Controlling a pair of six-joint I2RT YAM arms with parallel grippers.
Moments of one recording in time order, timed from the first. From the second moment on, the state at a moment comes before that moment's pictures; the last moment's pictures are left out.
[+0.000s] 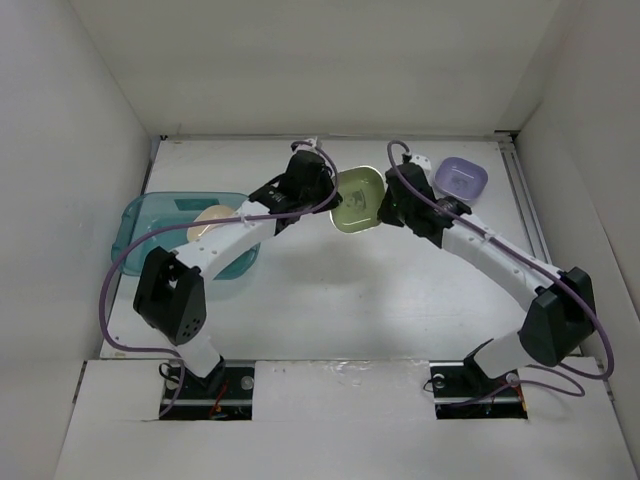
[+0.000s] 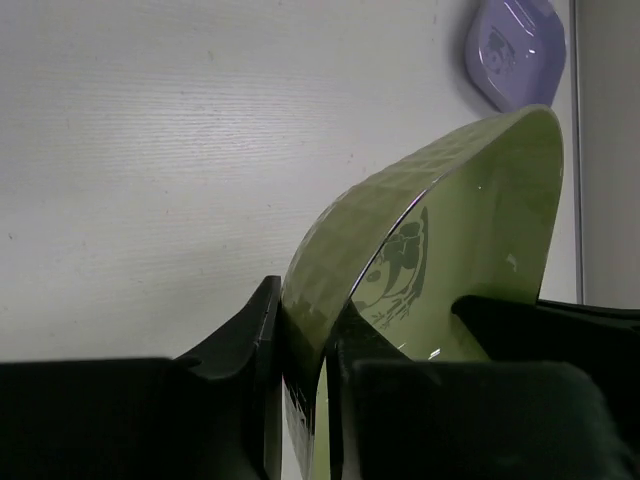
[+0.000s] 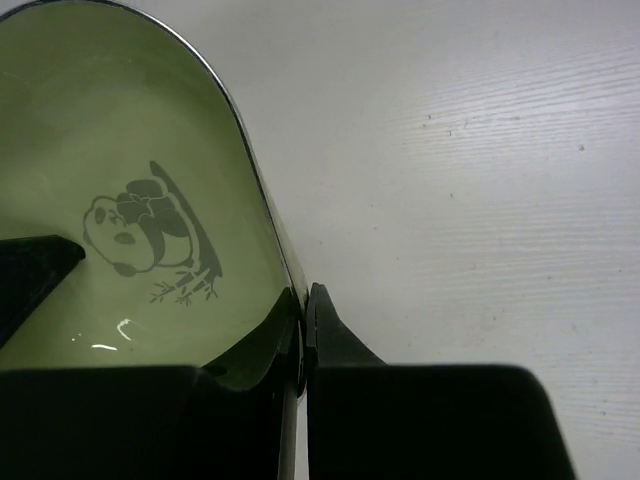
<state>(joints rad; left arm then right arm) -0.64 1.66 1.36 -0.31 -0.06 -0.72 0.60 1.47 1.23 -0.47 0.31 0.64</state>
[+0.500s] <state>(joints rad) -0.19 1.41 1.12 -0.38 -0.14 -0.79 0.53 1.43 1.21 -0.48 0.34 0.60</state>
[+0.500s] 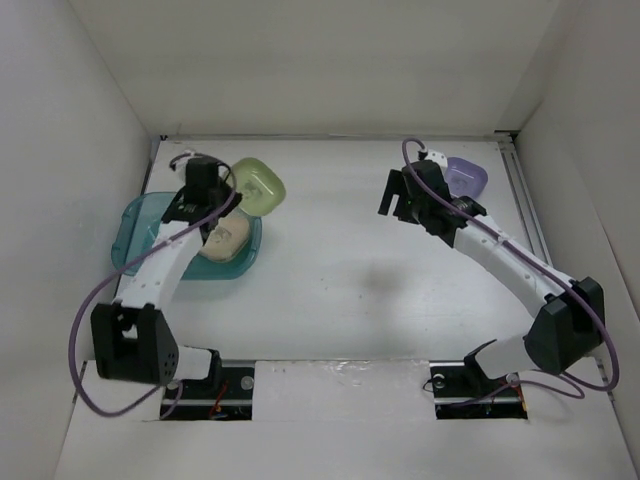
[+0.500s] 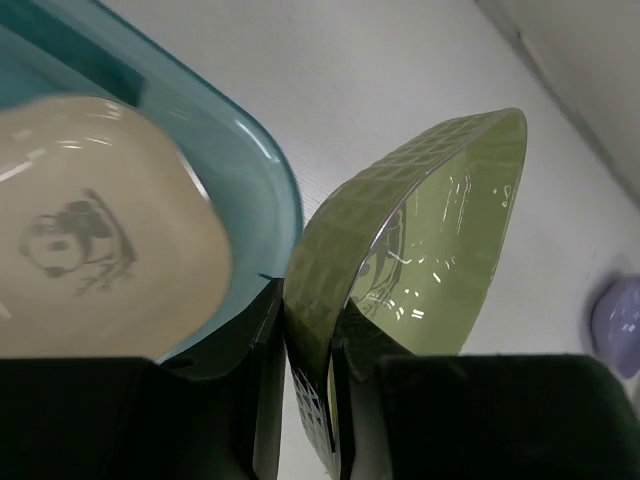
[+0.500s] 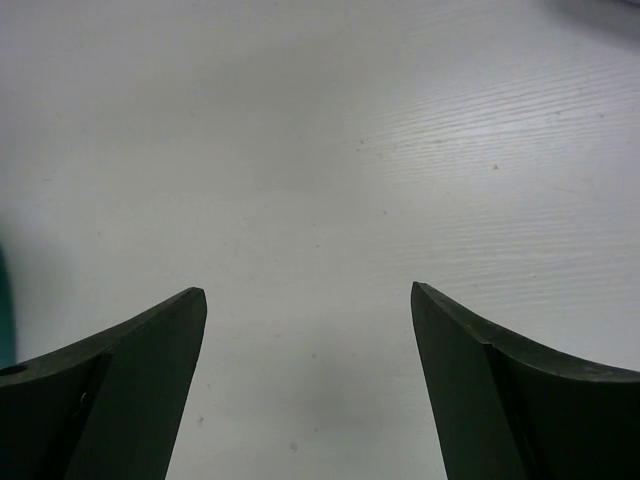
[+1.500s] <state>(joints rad) 0.16 1.04 0.85 -0.42 -0.05 -0.80 0.39 1.36 1.18 -0.48 0.22 0.44</state>
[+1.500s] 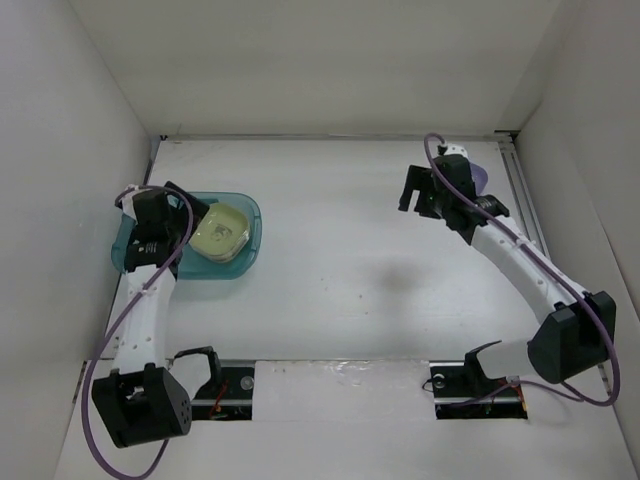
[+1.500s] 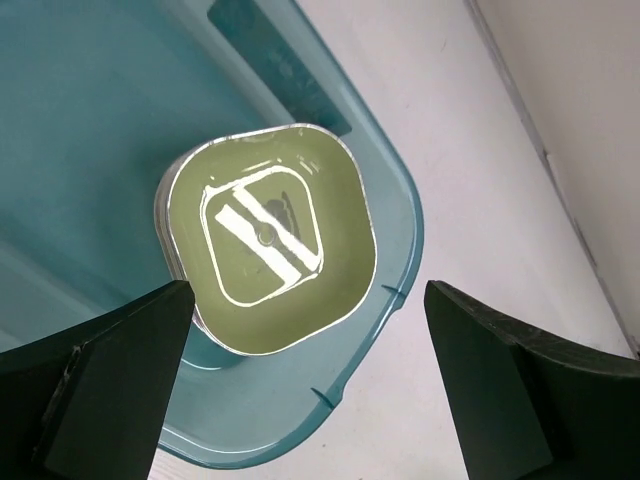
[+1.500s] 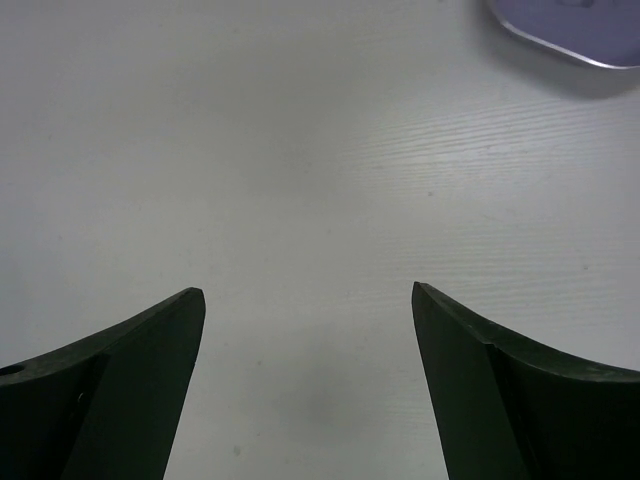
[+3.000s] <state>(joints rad) 0.01 1.10 1.09 -0.47 0.25 -0.53 -0.19 2.24 1.84 -0.59 0.13 0.46</state>
